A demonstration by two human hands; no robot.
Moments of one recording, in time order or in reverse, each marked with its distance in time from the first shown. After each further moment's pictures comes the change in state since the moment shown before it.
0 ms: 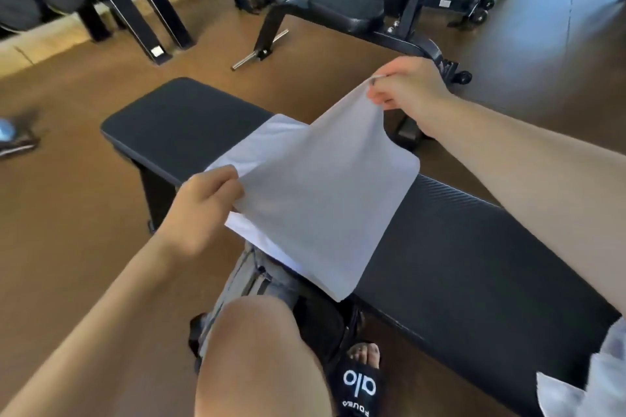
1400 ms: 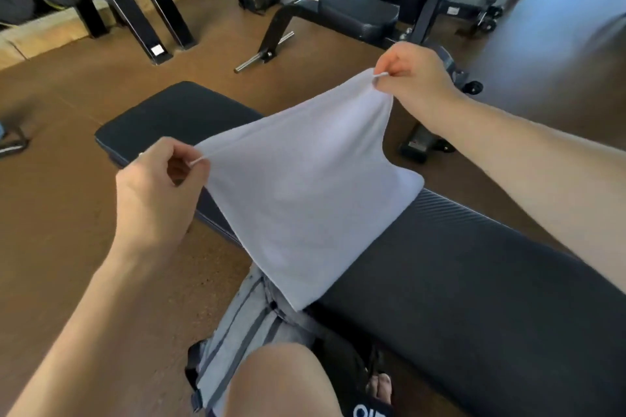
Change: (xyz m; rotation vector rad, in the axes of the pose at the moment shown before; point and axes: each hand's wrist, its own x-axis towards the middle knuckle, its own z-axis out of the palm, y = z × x) left_hand 0.048 -0.033 -0.039 0.221 0.483 0.033; right_hand 0.047 -0.007 0.032 -0.154 -0.047 -0.355
